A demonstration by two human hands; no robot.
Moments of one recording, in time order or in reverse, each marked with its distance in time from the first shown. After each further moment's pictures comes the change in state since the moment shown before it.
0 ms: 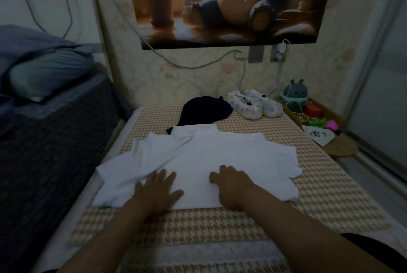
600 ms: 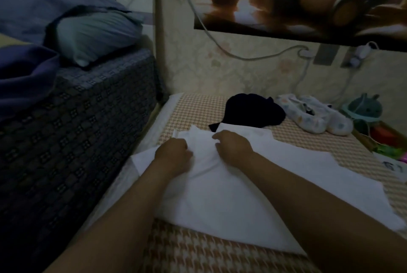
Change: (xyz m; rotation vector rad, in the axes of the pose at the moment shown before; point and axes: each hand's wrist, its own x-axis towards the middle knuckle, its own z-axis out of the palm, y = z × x) left_hand 0.109 -0.108 -0.039 -0.388 0.407 -0.098; right_hand 0.220 -0.073 -0.026 0.243 0.288 -0.097
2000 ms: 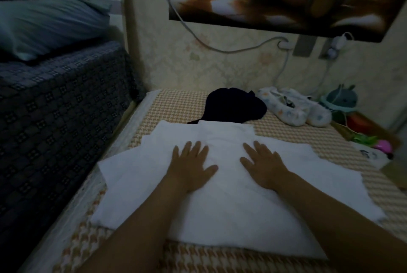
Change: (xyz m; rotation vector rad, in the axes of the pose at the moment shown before) left_hand 0.004 0.069 0.076 0.288 -0.223 0.261; right_hand -0.074 0.133 0.003 -0.166 -0.212 0.348
